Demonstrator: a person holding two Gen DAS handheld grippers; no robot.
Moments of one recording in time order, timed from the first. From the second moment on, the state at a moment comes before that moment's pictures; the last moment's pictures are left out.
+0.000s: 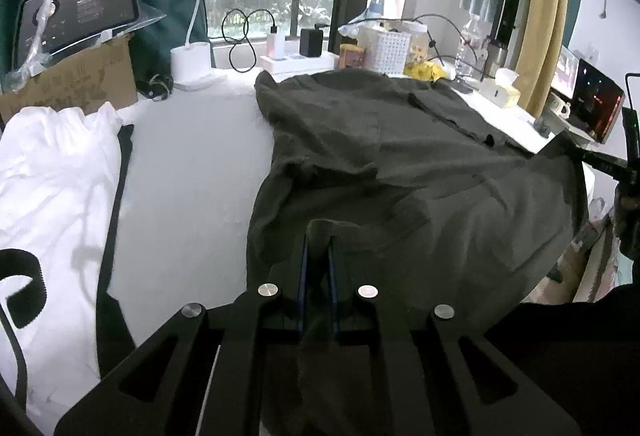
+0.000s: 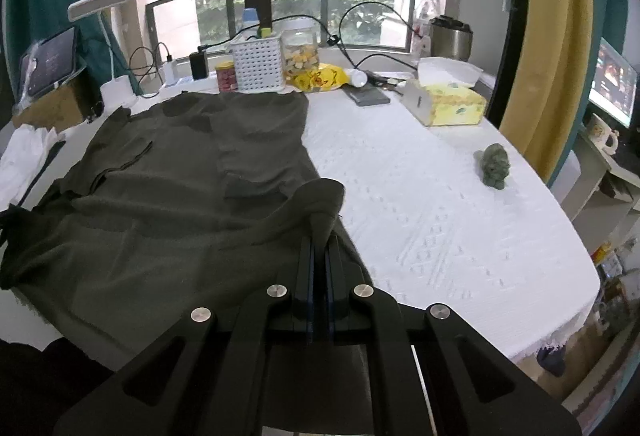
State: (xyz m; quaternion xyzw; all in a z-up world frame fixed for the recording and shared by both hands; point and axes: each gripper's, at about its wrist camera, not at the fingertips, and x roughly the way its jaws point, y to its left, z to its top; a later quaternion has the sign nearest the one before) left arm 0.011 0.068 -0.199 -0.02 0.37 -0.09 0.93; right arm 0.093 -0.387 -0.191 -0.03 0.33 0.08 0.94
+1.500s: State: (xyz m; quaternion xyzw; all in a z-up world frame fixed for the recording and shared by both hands) left arm 0.053 0.086 -0.120 0.00 0.26 -0.02 0.97; right arm 0.150 -0.393 -0.138 -0.01 0.28 0.08 0.96
